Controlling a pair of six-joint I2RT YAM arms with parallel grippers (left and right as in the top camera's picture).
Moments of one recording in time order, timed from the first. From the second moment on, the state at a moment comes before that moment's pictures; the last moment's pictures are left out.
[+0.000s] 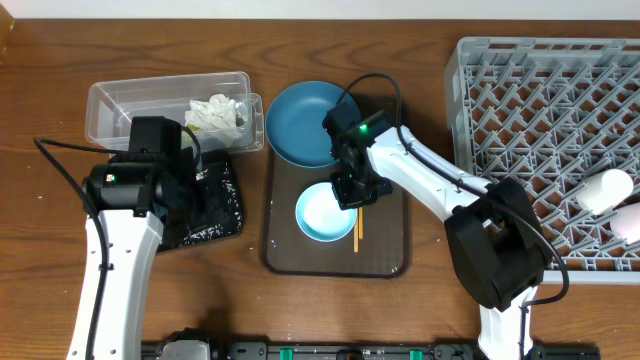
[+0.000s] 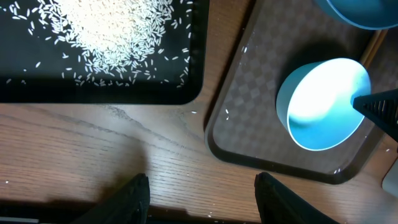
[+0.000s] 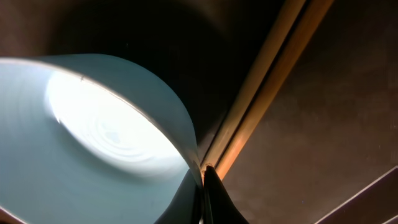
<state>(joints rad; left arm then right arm) 0.01 1.26 1.18 -1.32 0.18 -0.33 0.63 2.06 1.53 -1.06 -0.16 0.33</state>
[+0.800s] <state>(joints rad) 0.01 1.26 1.18 -1.32 0.18 -0.33 0.15 1.51 1.52 -0.77 0.53 0.17</state>
